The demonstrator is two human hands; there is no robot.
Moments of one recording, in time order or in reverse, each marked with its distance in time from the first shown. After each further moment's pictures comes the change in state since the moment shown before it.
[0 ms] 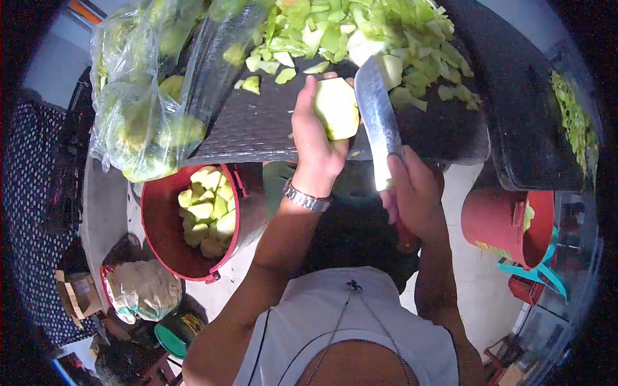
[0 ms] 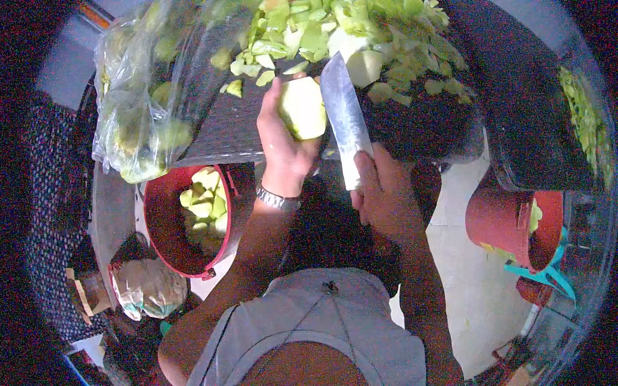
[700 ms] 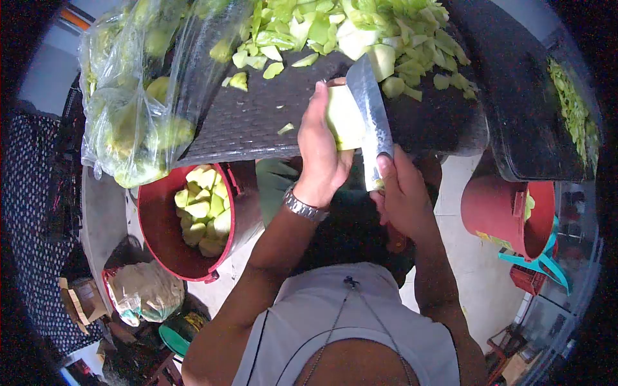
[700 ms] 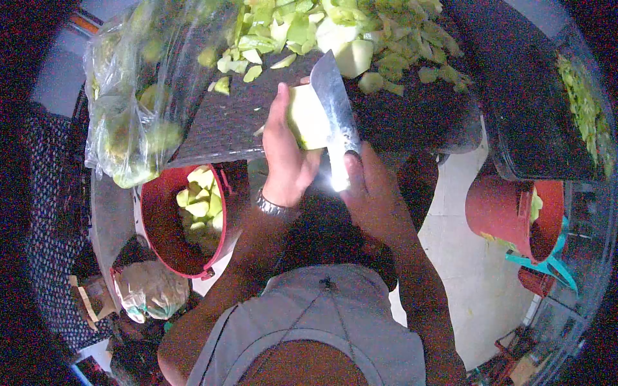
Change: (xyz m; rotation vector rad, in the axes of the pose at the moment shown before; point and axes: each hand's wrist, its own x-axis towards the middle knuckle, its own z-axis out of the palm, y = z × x) left_hand -0.020 -0.022 0.007 0.125 -0.004 -0.003; right_hand 0.006 0.043 0.011 -0.157 0.067 -0.129
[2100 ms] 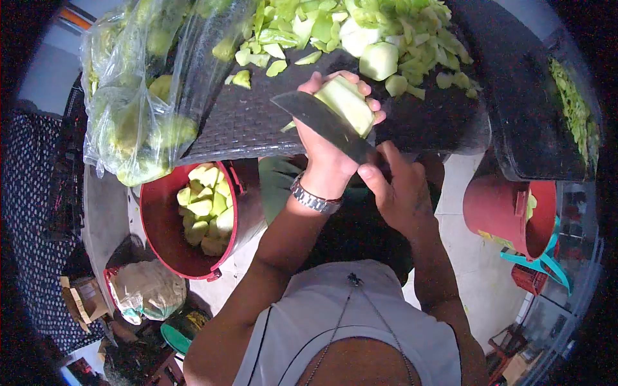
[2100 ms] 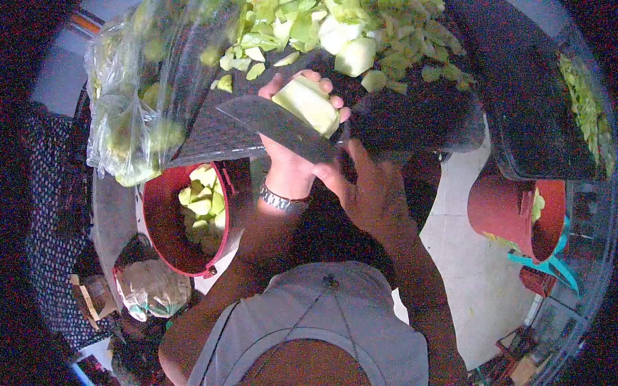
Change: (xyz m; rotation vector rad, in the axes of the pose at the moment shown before) left_hand 0.019 0.000 -0.015 -0.297 -0.297 -0.136; right_hand 0.004 -0.017 -0.001 -0.301 0.066 -0.309
